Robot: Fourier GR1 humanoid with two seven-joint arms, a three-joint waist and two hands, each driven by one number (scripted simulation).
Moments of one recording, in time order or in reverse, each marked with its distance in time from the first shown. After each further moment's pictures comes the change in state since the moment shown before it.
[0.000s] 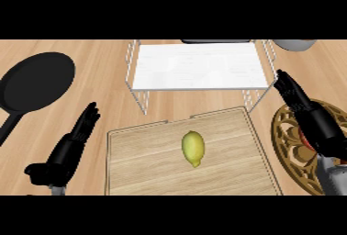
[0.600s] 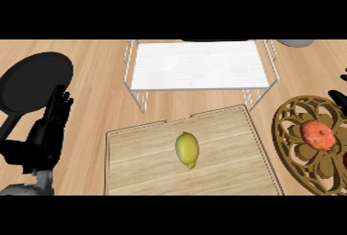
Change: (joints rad) left arm -0.060 -0.022 0.141 -0.056 -0.004 0.174 0.148; right arm -0.077 -0.069 -0.404 0.233 -0.235 -0.089 0.118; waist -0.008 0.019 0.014
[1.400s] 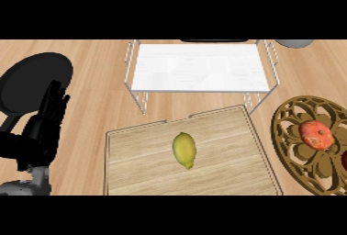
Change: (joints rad) left arm -0.021 -0.004 0.028 -0.033 -0.016 0.014 0.087; right arm 0.112 -0.451 0.056 -0.246 0.079 0.383 0.269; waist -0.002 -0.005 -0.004
